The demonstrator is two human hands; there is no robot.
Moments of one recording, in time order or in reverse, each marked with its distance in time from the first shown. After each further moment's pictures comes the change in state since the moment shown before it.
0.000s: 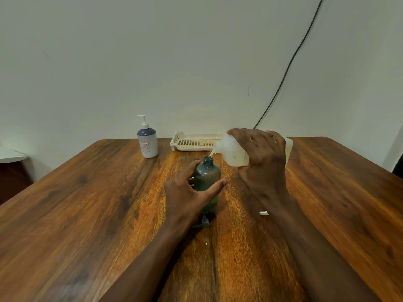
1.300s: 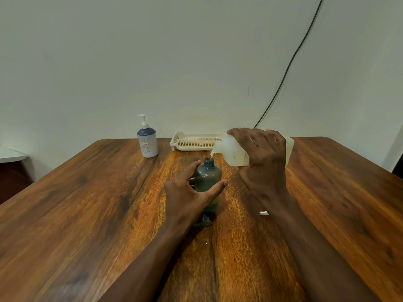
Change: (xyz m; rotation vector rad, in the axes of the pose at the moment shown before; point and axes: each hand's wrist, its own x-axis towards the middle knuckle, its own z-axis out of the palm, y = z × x) left_hand -0.001 0.002 0.000 0.002 0.000 0.018; right_hand -0.001 0.005 0.003 -0.058 0.059 -0.049
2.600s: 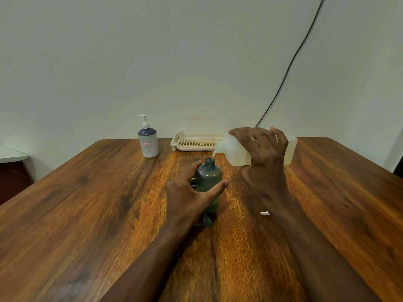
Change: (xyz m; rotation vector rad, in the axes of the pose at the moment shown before) left_hand -0.001 -0.002 0.000 -0.032 -0.003 0.002; right_hand 0.000 -0.002 0.000 0.039 -0.017 0.023
